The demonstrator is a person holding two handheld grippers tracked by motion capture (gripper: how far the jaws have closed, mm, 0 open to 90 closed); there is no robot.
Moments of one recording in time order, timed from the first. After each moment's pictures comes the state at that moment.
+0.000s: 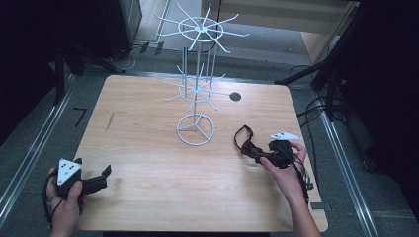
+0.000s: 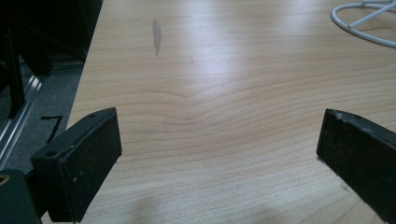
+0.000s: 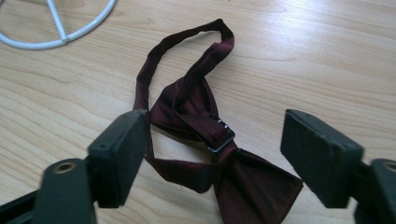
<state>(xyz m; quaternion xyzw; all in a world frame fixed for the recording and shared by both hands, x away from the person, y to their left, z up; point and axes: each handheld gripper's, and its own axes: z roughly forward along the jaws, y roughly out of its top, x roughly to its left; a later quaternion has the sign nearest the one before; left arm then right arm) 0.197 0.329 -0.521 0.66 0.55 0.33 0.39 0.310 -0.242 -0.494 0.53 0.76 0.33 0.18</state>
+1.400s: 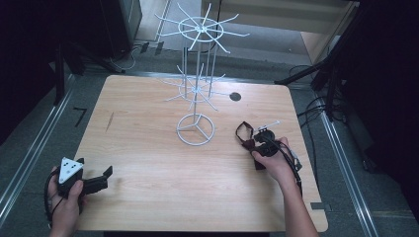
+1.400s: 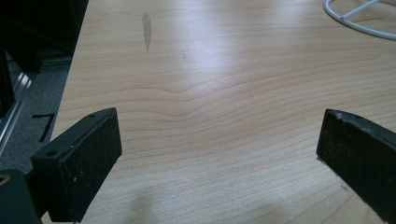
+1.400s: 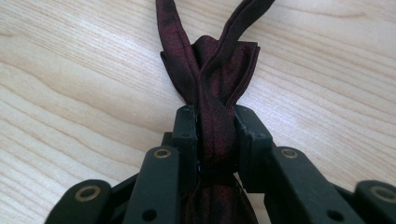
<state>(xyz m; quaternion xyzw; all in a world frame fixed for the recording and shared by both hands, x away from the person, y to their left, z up) 0.200 0.329 -0.522 0.67 0.55 0.31 0.38 0.358 -0.216 -0.512 0.53 0.82 0.20 0.10</state>
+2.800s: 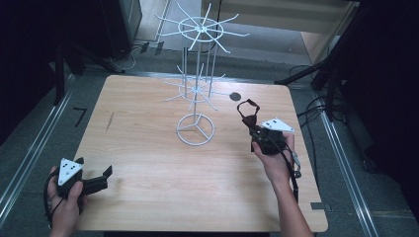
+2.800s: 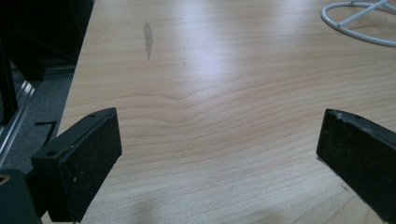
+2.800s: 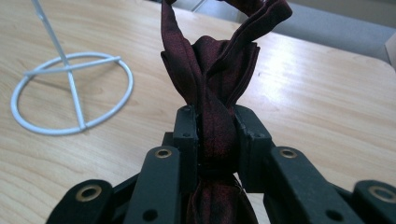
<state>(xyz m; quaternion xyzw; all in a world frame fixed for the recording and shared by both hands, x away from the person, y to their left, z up) 0.198 0.328 -0.522 0.67 0.54 0.33 0.40 0.328 -0.208 -0.465 0.49 0.73 0.40 0.28</state>
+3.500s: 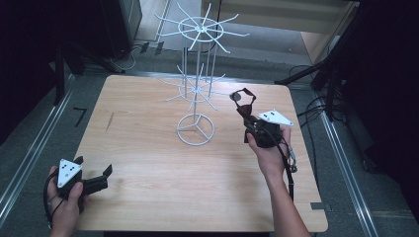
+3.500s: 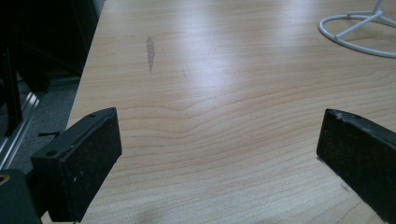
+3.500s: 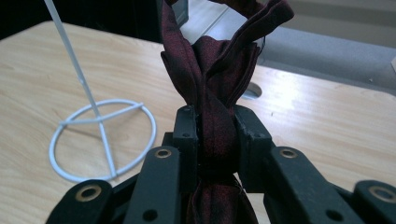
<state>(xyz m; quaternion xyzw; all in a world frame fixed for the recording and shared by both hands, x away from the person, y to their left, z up) 0.196 0.327 -0.522 0.66 0.53 0.34 0.41 0.332 -0.189 -0.437 0.48 0.70 0.44 0.28</state>
